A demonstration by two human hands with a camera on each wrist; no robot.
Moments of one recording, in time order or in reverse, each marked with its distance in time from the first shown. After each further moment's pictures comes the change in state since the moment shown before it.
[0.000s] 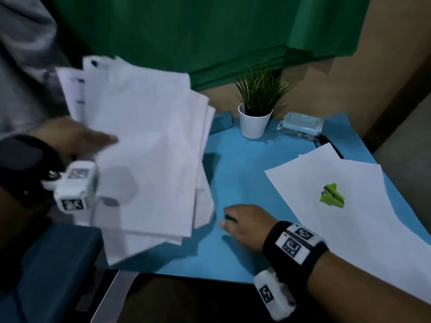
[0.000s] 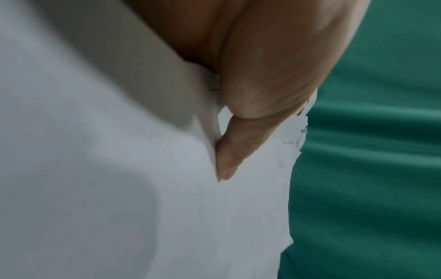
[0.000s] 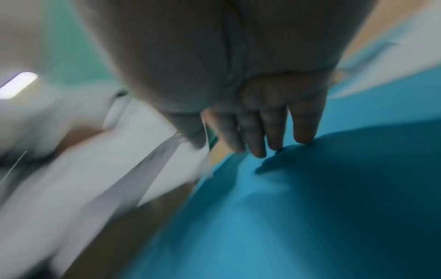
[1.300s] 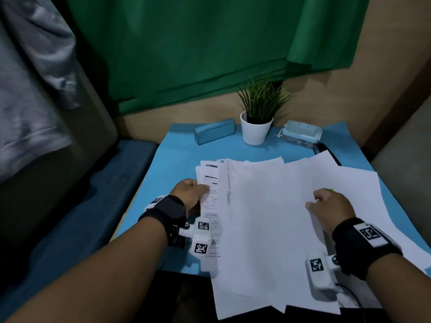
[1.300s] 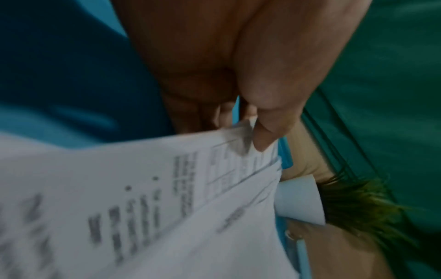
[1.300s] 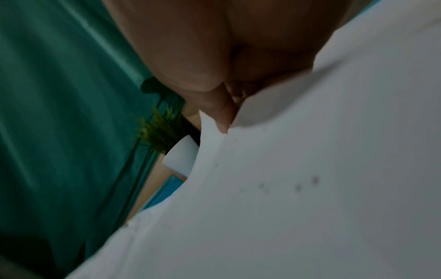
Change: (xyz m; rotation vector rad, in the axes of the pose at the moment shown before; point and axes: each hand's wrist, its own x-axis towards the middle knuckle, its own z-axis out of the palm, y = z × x) left_hand -0.103 0.070 0.191 -0.709 -0.436 -0.080; right_hand -0.040 0.119 -0.072 0.271 0.528 0.466
